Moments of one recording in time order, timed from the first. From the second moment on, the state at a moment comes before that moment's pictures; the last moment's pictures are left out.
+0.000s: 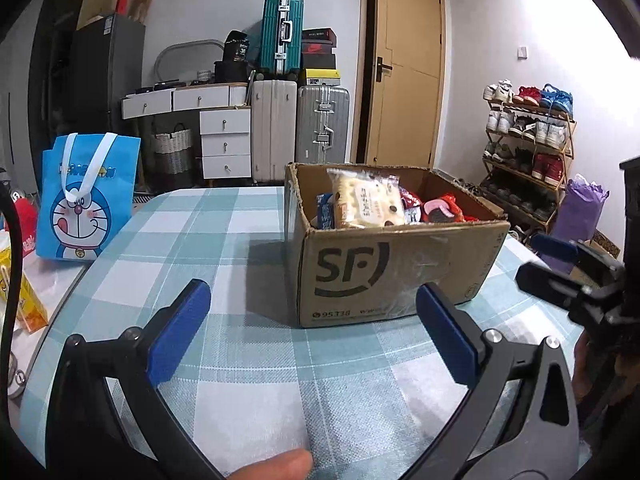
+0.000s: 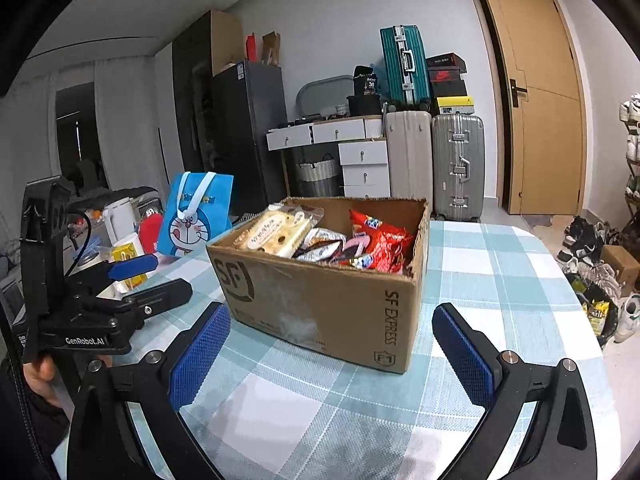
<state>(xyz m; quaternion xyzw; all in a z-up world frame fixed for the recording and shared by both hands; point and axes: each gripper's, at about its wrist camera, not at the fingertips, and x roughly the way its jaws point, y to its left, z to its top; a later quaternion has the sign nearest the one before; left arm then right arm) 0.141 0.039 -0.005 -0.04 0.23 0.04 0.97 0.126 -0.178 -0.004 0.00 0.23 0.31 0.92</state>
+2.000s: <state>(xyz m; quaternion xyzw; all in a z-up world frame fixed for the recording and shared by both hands) 0.136 0.037 -0.008 -0.04 0.22 0.04 0.97 0.122 -0.191 0.000 0.02 0.21 0.29 0.93</state>
